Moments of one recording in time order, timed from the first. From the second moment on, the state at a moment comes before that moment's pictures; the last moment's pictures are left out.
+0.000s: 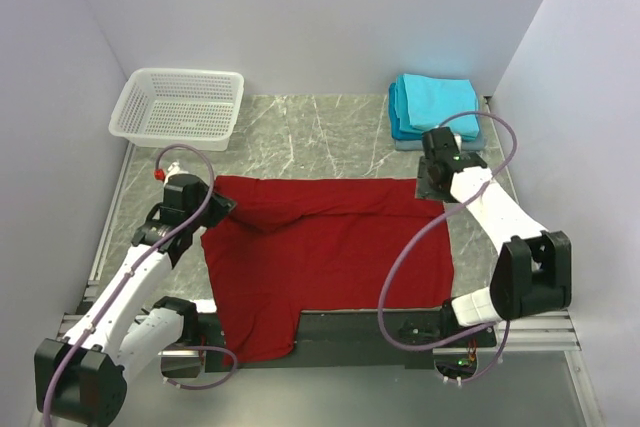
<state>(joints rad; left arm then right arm) -0.23 0.88 0.61 -0.36 -0.01 -0.96 0.17 1.42 1.06 -0.77 0.33 0.31</state>
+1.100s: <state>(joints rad) -0.18 1.62 0.88 -0.01 0.05 -0.91 0.97 1.97 1.39 -0.23 -0.07 0.22</state>
